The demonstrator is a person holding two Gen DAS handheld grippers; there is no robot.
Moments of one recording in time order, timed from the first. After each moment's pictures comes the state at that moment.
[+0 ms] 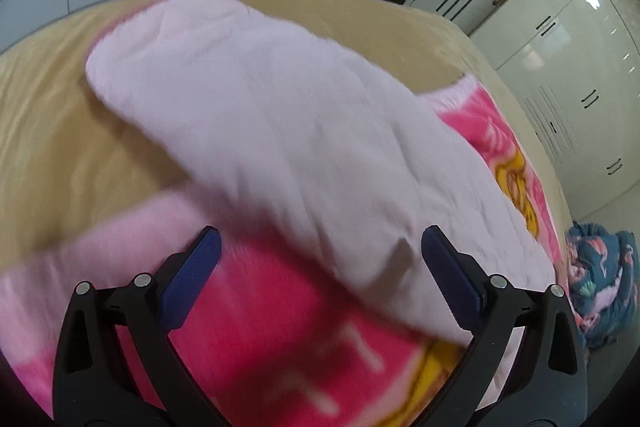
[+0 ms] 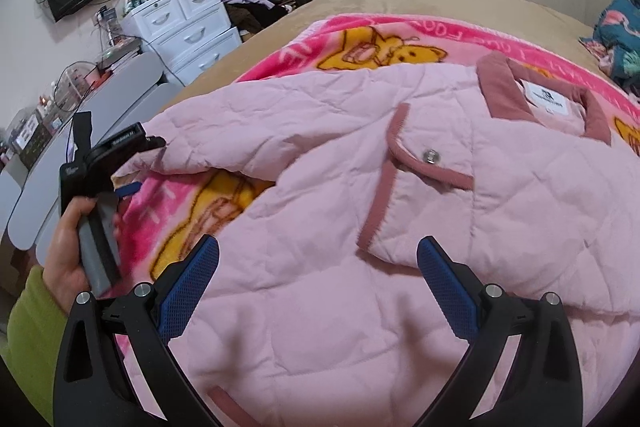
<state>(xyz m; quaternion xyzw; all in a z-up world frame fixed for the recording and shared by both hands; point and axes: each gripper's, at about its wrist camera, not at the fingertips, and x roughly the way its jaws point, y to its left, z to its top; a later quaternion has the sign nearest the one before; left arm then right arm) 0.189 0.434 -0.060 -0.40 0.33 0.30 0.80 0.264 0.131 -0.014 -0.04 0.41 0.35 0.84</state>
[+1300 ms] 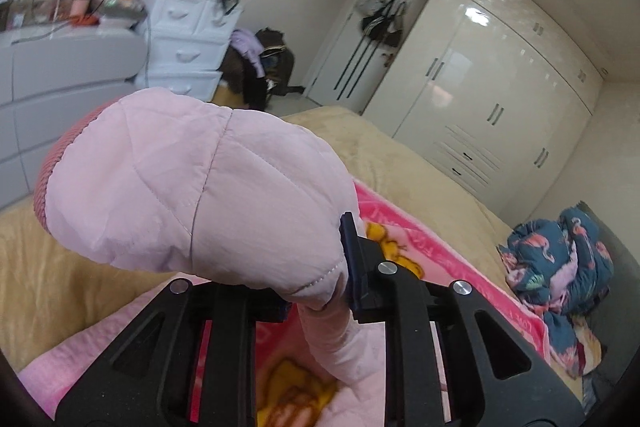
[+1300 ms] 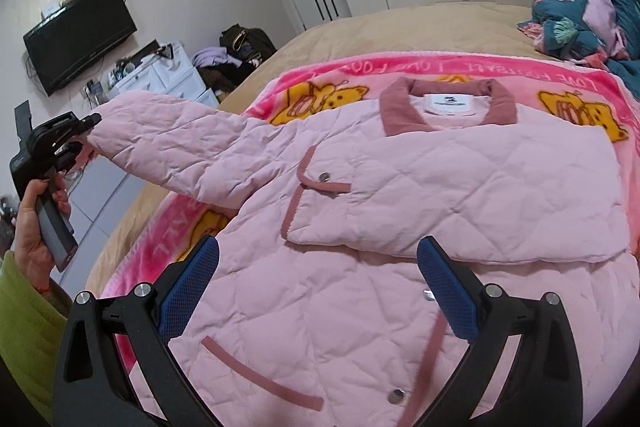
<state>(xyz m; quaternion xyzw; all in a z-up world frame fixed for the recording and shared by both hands) 0.190 0.332 0.136 -0.28 0.16 0.22 0.92 0.241 -0.007 0.040 0.06 0.37 0.32 0.87</state>
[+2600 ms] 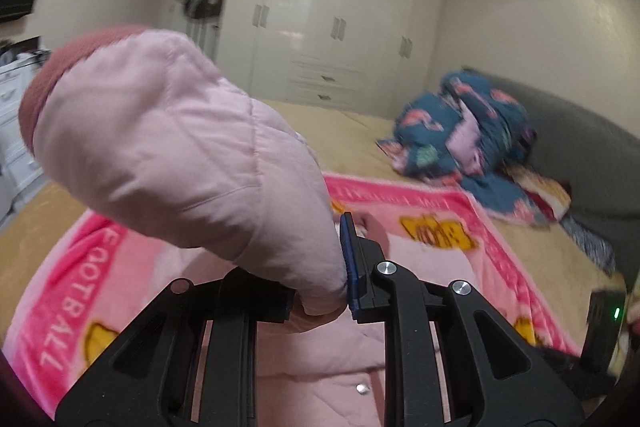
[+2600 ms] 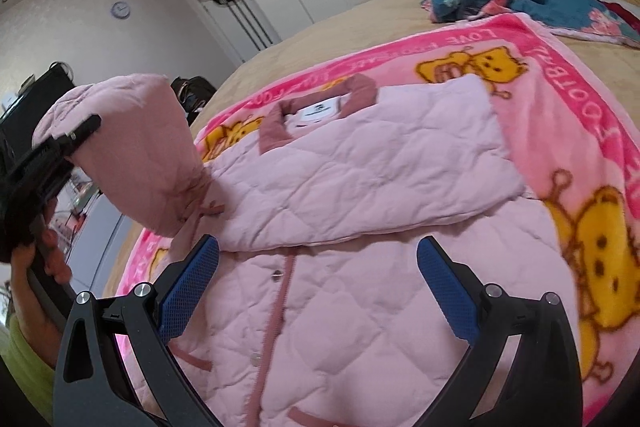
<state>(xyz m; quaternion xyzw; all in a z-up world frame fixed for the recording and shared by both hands) 0.278 0.058 0.128 -0.08 0.22 -0.03 0.97 0.249 -0.183 0.016 0.17 0.37 0.22 0.89</state>
